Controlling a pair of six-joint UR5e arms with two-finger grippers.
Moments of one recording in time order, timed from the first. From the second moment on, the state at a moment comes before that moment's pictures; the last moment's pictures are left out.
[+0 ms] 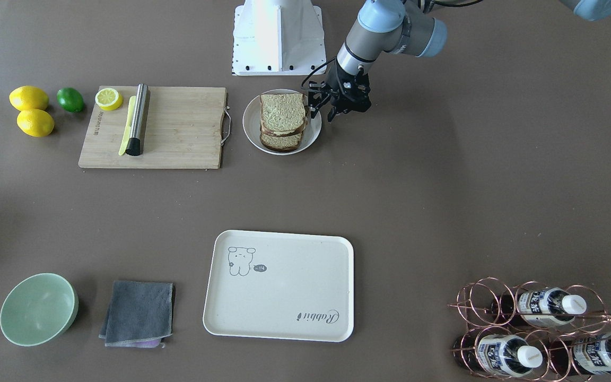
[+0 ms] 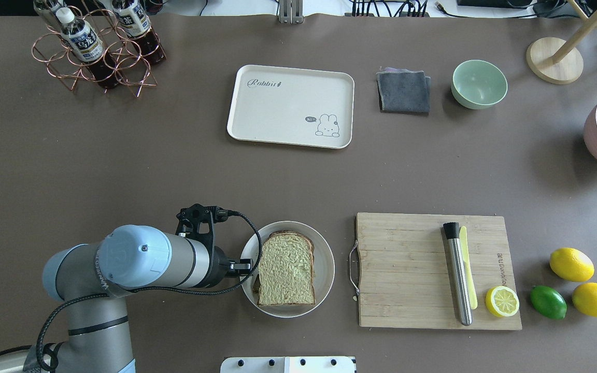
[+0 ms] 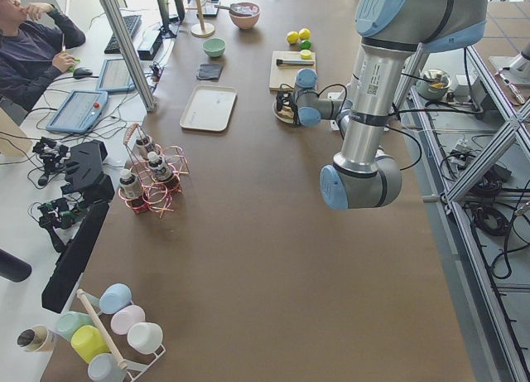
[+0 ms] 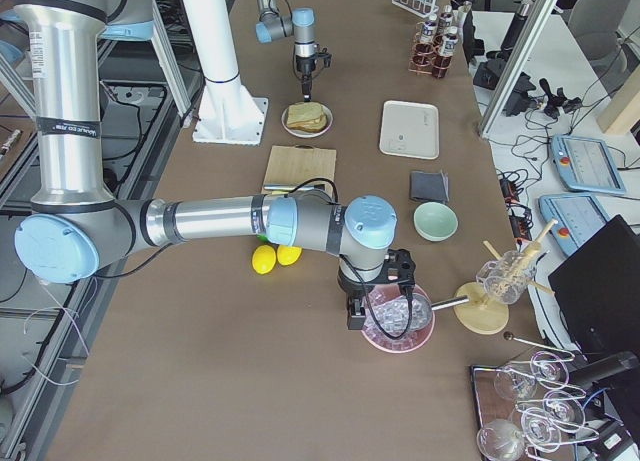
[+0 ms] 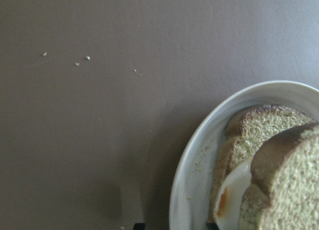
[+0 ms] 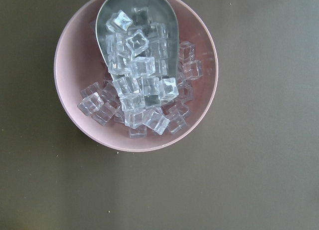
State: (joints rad) left arm -0.30 -1.95 -1.82 -2.05 -1.77 -1.41; right arm 1.64 -1.59 1.73 -1.80 2.30 -0.17
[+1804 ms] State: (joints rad) left arm -0.46 -2.00 -1.79 -2.05 -1.89 -1.28; right arm 1.64 -1.59 1.71 -1.79 2.30 -0.17
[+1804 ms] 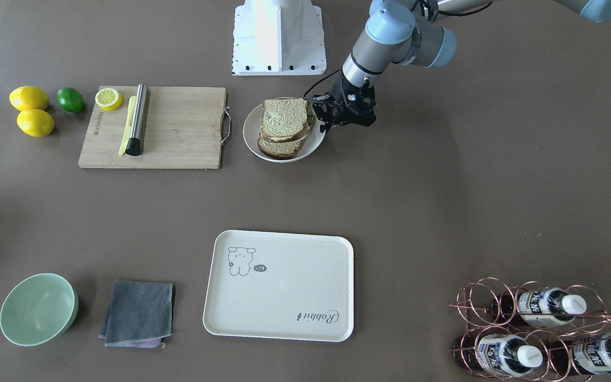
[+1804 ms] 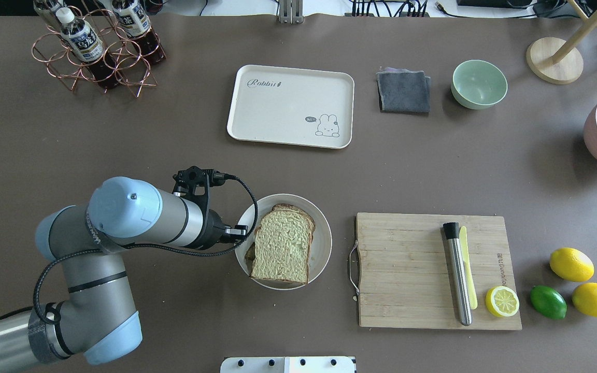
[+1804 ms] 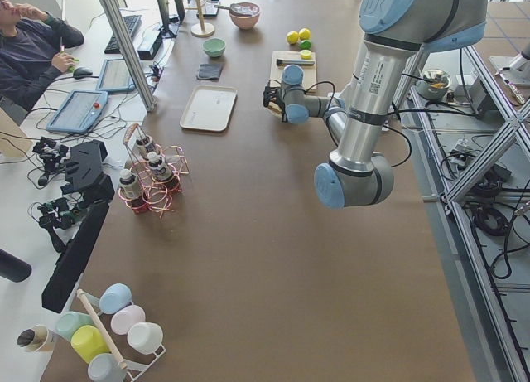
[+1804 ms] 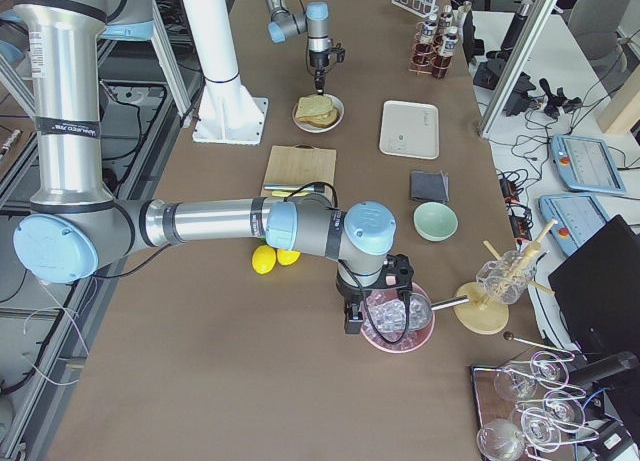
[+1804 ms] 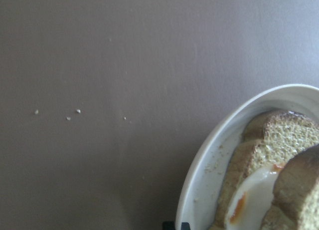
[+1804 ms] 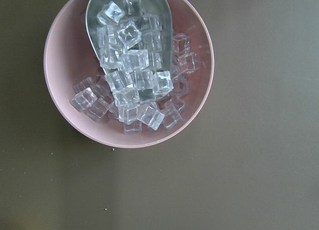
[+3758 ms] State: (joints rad) left arm -0.83 -2.65 -0.75 -2.29 -2.10 -0.92; right arm 1.64 -1.62 1.71 -1.79 2.30 -0.17
